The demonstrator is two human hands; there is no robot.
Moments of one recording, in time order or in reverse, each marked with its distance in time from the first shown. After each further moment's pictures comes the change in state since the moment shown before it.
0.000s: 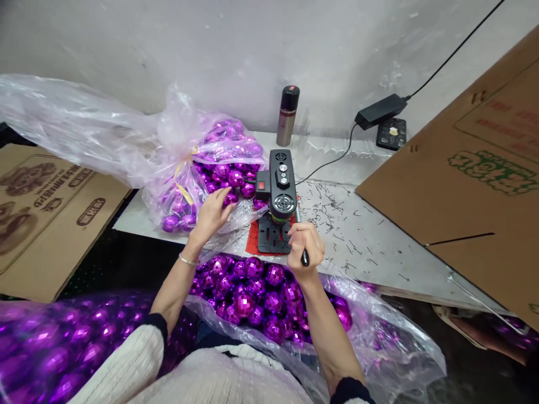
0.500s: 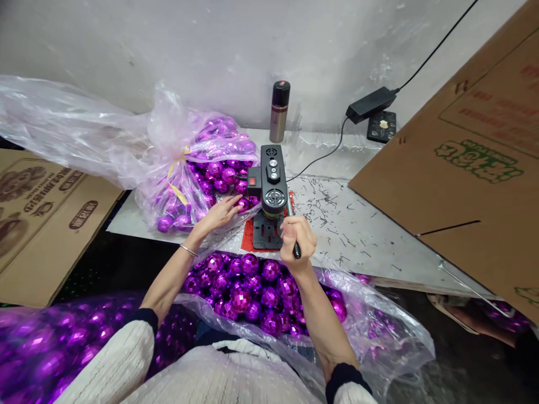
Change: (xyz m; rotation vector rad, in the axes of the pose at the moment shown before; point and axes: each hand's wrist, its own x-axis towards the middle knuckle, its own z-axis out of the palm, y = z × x) left_hand 0.016 -0.020 0.034 -0.183 -0.287 0.043; right_hand 0.008 -0.004 0.002 0.023 0.007 -0.024
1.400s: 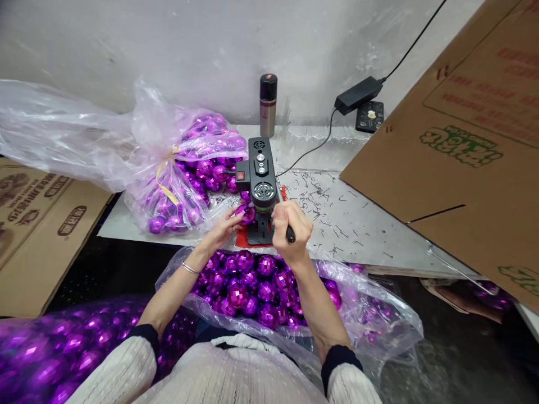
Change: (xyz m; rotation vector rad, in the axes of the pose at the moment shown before) left_hand -0.031 0.051 0.045 -1.187 -0.047 -0.476; right_hand 0.021 -0.005 -0.001 0.009 -0.027 0.047
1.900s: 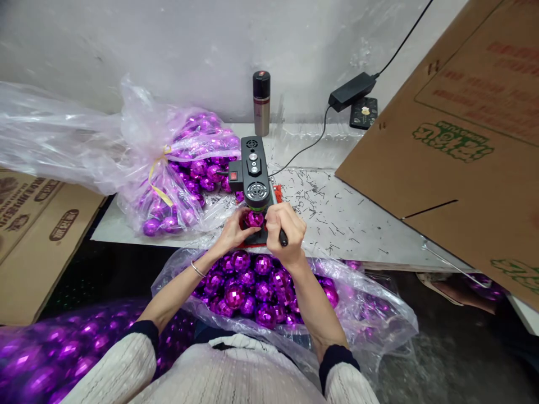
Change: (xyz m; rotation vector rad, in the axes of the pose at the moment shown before) left_hand 0.001 -0.010 0.032 0.748 0.040 0.383; right_hand 0.000 -0.003 -0.004 -0.061 -0.050 -0.036
